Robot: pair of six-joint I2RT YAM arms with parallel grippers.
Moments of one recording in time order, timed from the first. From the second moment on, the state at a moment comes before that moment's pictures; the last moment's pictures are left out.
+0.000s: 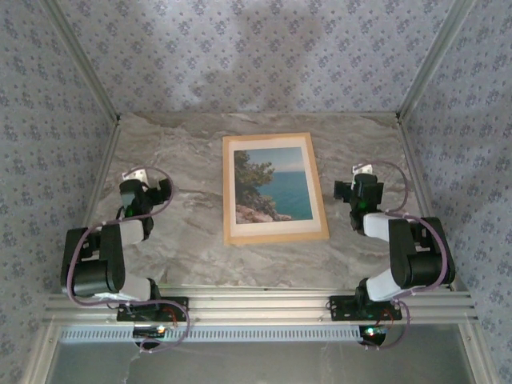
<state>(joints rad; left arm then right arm) 0.10 1.44 0.42 0.57 -0.03 -0.13 0.05 1.49 0.46 0.50 0.25 -0.02</state>
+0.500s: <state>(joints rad) 0.05 1.55 0.40 0.72 0.02 -0.06 -0.01 1.53 0.37 0.74 0.16 -0.02</state>
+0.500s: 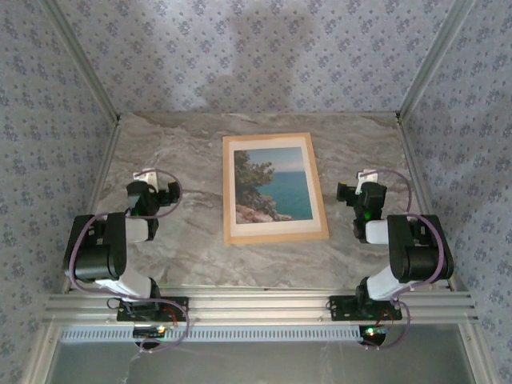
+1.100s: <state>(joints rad) 0.02 1.55 0.40 0.72 0.00 -0.03 -0.01 1.53 0.37 0.76 0.15 -0.02</state>
